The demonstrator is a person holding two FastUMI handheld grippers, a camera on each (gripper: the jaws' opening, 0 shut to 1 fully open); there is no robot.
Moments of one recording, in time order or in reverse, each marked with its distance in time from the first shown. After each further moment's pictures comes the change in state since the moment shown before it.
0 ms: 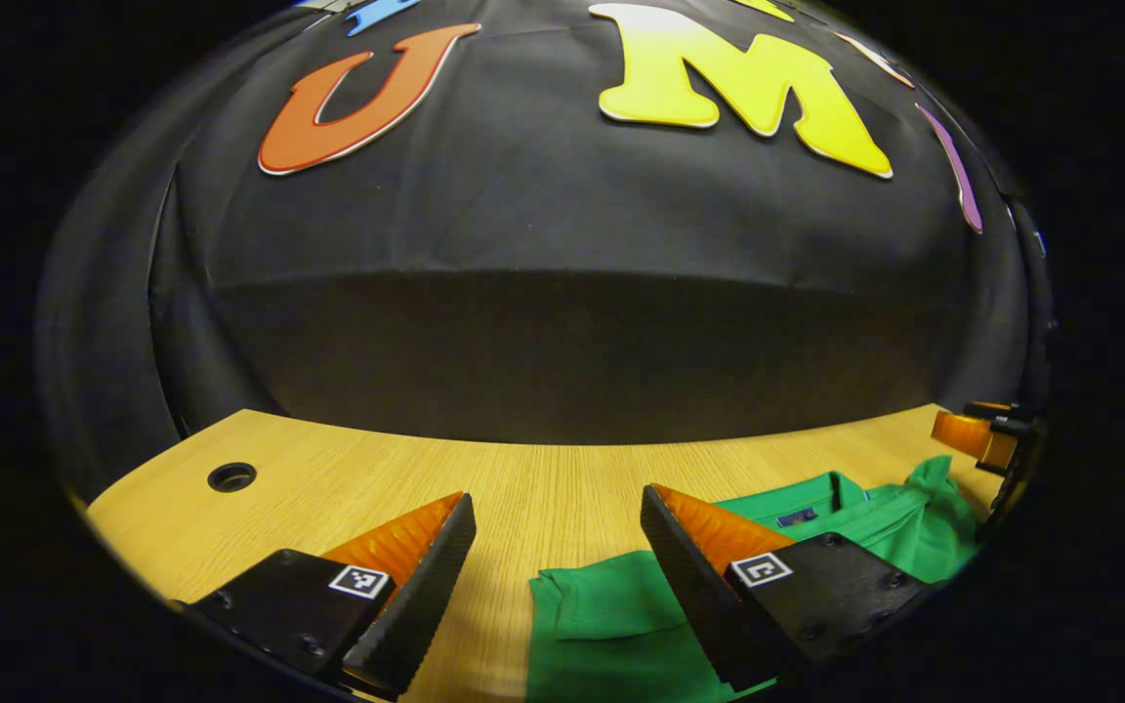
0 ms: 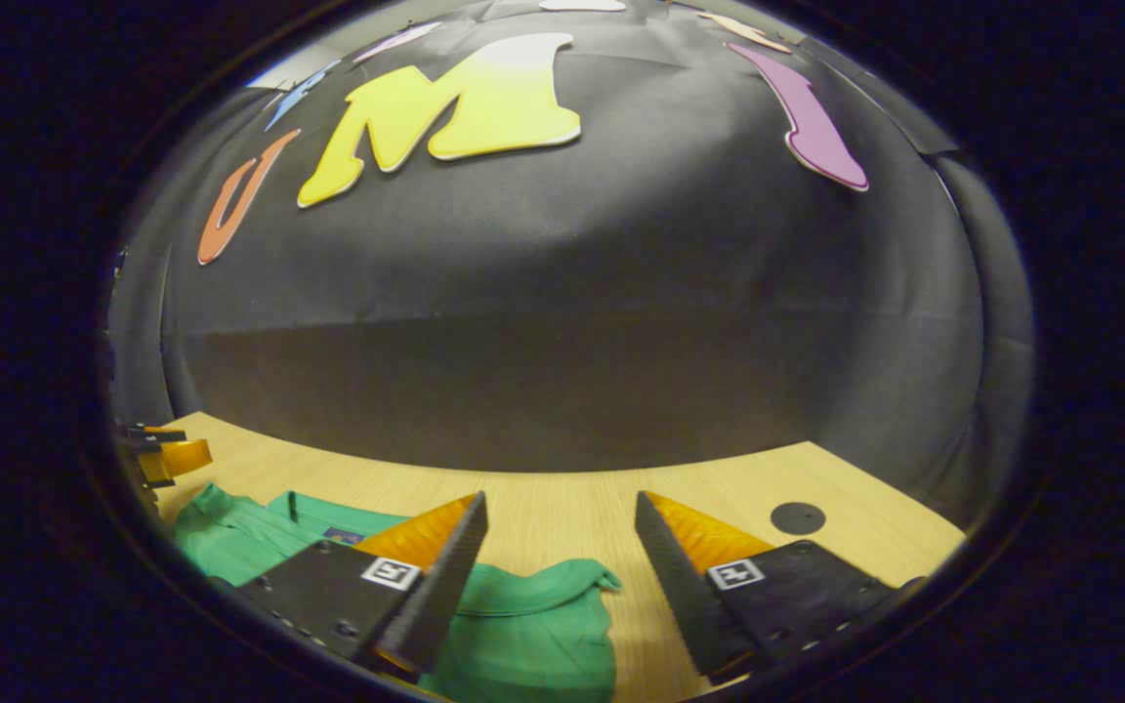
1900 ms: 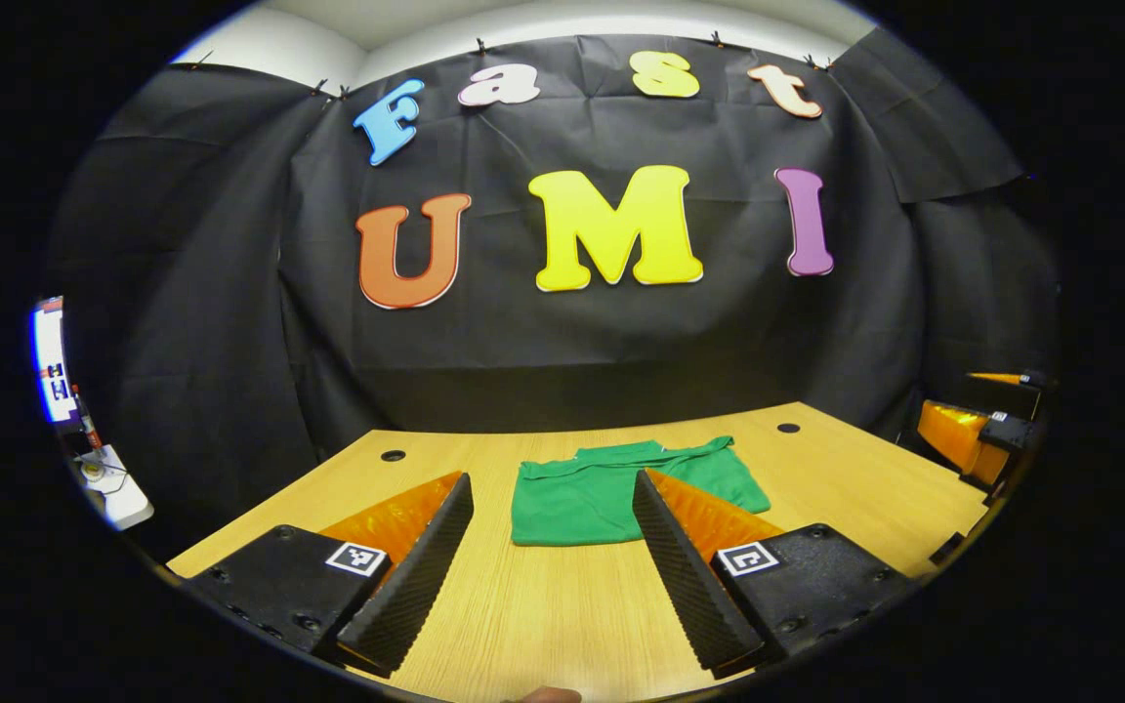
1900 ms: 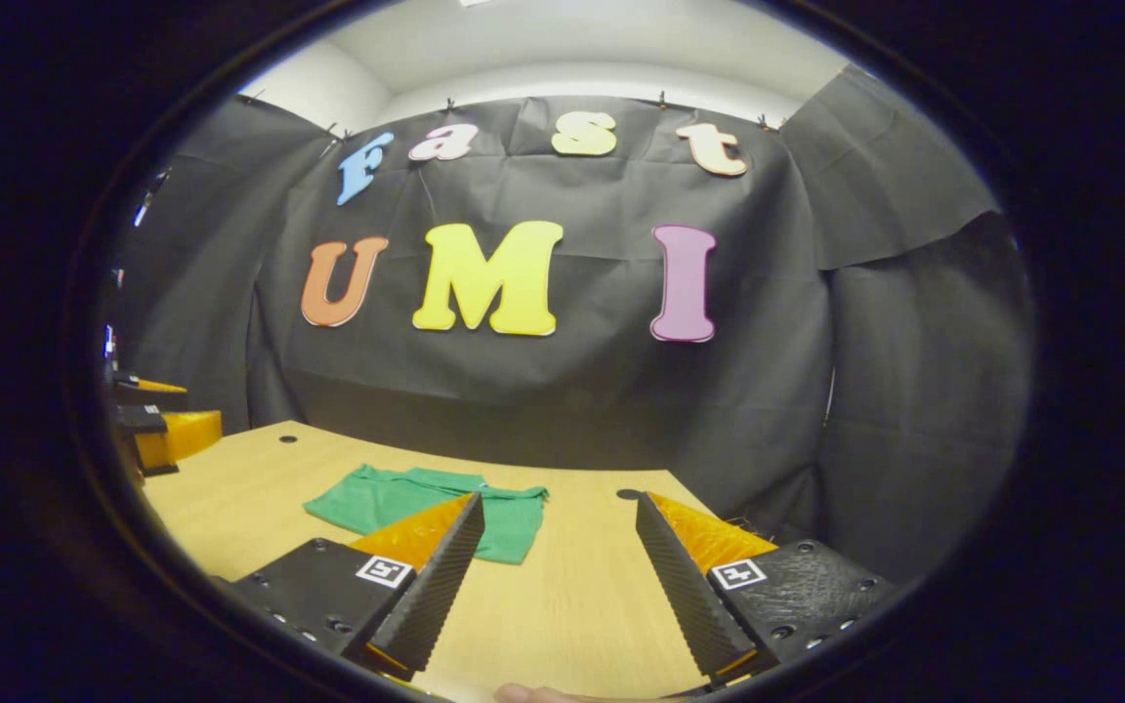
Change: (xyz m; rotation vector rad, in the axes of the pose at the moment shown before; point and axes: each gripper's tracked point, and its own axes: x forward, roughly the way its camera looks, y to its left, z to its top) left arm -0.442 -0.097 0.066 0.106 -0.177 0.025; right arm -0.468 -0.066 0.044 -0.094 -0.177 -0.030
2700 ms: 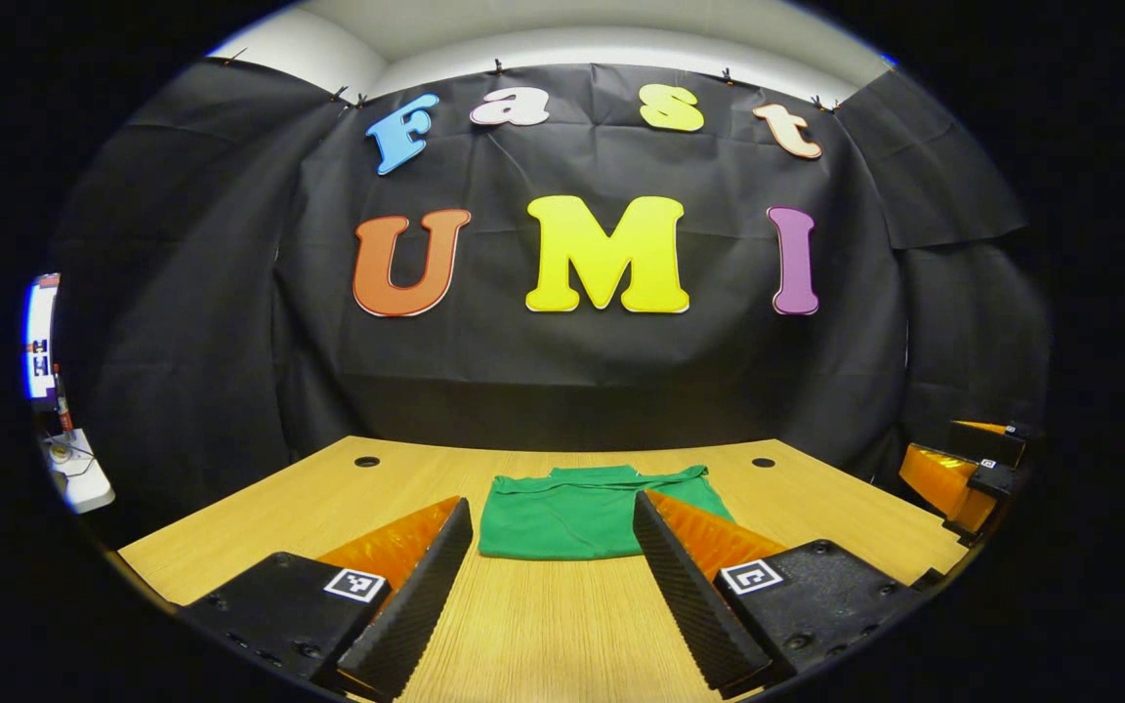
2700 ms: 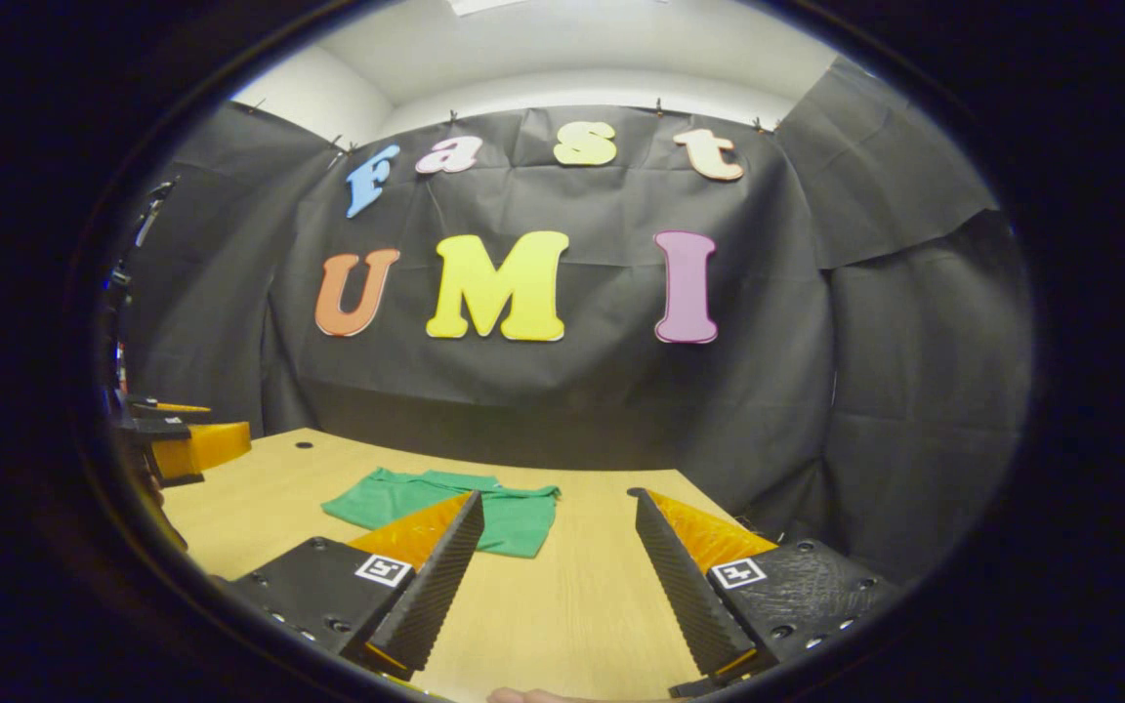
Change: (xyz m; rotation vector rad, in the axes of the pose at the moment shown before) left arm 0.001 -0.015 -0.018 -0.094 0.015 -0.023; right arm -0.010 0.019 -0.002 0.016 -0.042 0.067
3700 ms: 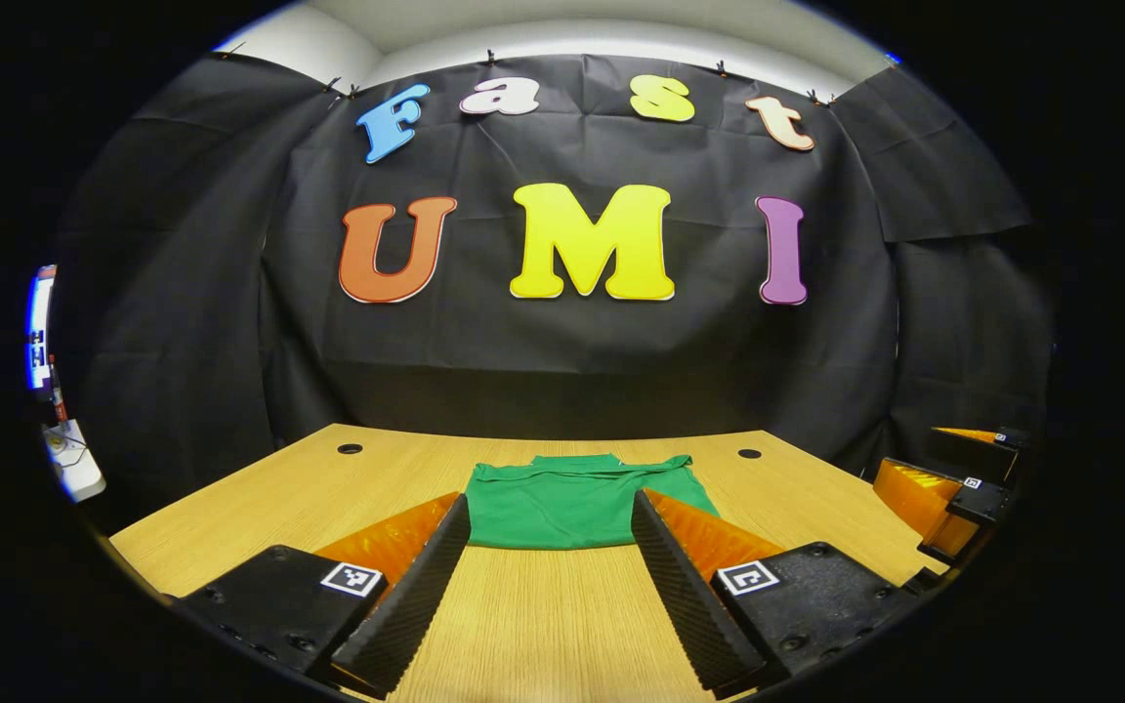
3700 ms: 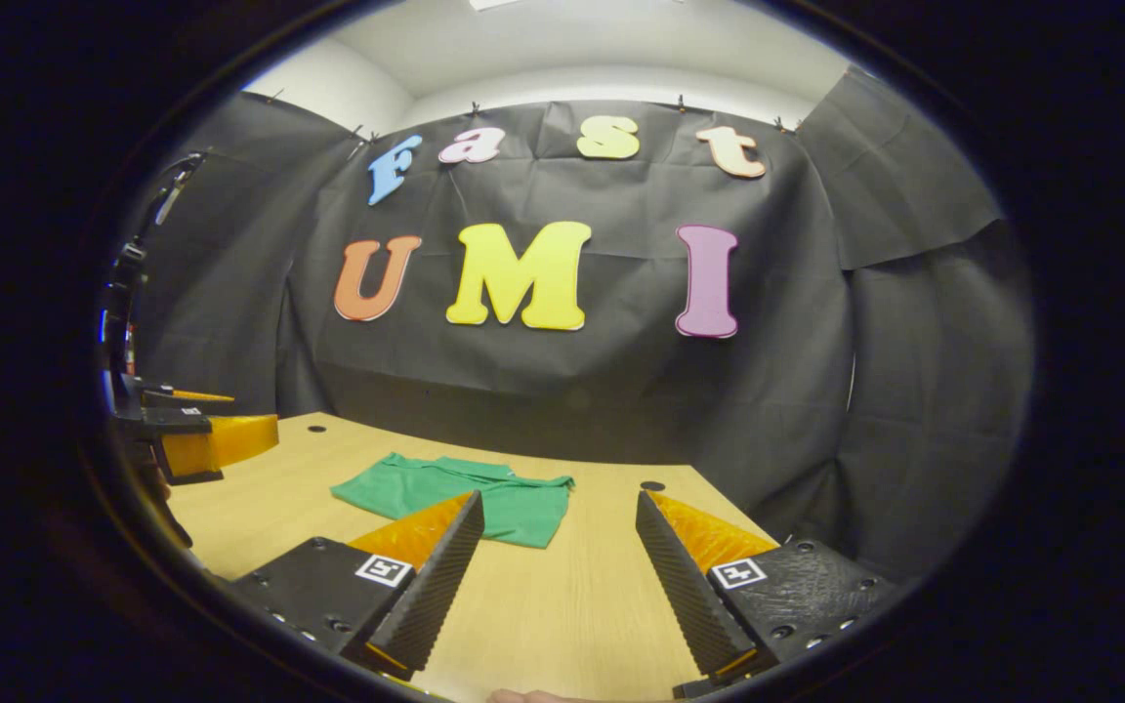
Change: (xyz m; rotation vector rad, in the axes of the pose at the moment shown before) left arm 0.000 -0.023 -0.013 0.019 0.025 -0.031; right arm 0.000 0.006 -0.011 -0.028 0.024 0.043
